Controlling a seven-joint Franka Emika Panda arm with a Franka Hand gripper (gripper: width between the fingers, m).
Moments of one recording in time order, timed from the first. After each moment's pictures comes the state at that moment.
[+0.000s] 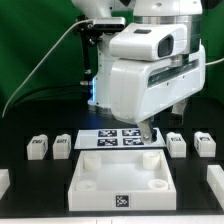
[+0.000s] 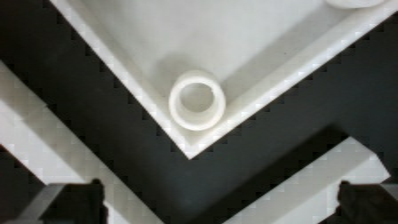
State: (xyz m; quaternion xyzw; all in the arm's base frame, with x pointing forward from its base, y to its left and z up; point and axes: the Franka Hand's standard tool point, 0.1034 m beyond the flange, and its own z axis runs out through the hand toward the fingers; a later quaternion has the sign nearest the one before) arm 0.564 0.056 0.113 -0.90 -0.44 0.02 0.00
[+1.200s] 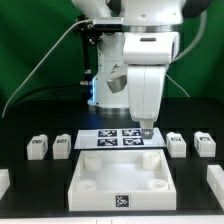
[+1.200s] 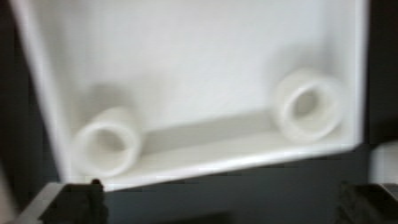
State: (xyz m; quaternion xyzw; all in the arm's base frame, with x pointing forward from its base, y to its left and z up) arm 0.471 0.024 0.083 -0.71 -0.71 0.01 0.00
